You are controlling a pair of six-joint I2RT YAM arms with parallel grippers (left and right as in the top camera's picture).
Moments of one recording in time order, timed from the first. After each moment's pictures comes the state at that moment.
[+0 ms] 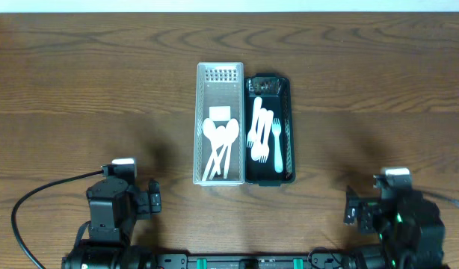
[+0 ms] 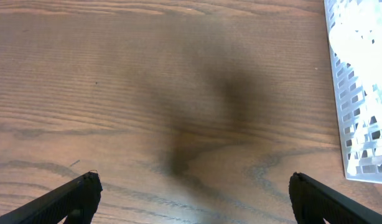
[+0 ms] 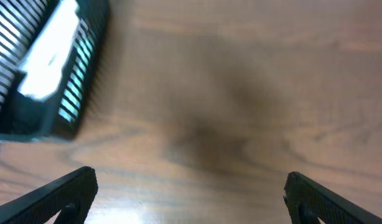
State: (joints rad) left arm -0.09 0.42 0.52 -0.91 -0.17 -0.07; right arm 0.12 0.30 0.69 -1.09 0.10 0.04
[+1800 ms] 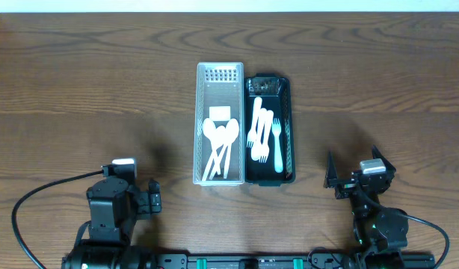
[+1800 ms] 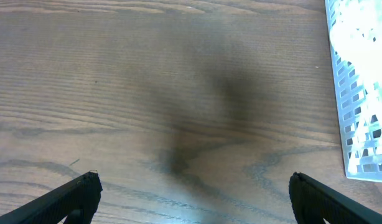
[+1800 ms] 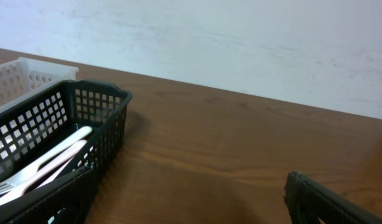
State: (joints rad) left arm -0.09 0.43 0.52 -0.91 -0.17 -0.07; right arm 0.12 0.01 0.01 -0.07 0.01 -0.08
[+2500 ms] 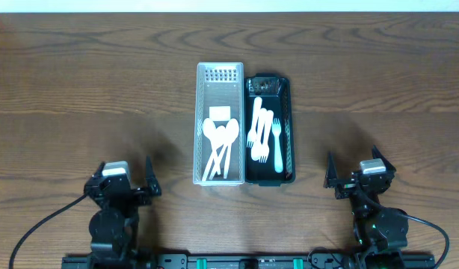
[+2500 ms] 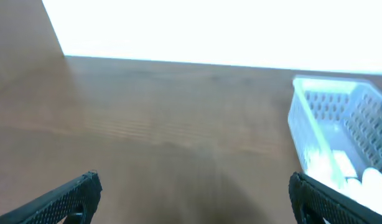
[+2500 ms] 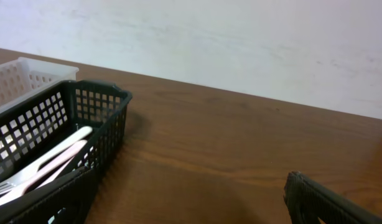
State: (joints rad) left arm -0.08 0.01 0.19 -0.37 -0.19 -0.05; right arm 0.12 0.01 0.01 -0.07 0.01 -0.09
